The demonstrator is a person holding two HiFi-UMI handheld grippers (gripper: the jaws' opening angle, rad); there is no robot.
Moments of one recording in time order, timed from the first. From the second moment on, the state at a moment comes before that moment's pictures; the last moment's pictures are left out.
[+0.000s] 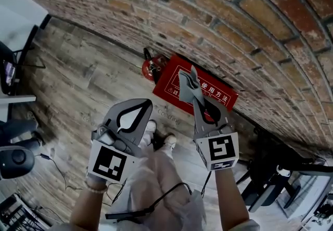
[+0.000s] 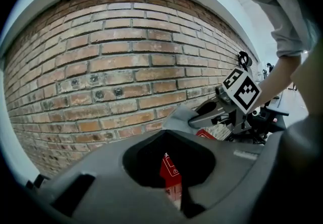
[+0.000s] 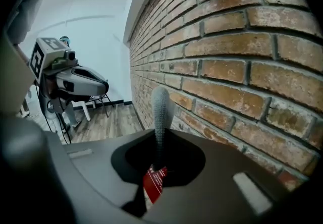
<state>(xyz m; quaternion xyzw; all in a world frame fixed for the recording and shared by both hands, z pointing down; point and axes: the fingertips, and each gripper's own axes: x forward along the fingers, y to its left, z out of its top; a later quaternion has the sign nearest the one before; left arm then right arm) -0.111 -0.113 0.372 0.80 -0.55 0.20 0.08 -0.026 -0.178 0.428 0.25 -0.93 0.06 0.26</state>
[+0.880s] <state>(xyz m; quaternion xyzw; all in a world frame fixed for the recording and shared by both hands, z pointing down) -0.170 -0.123 0.421 0.77 -0.60 0.20 0.10 -0.117 -0.204 0.548 0.20 -0.92 0.06 0.32</state>
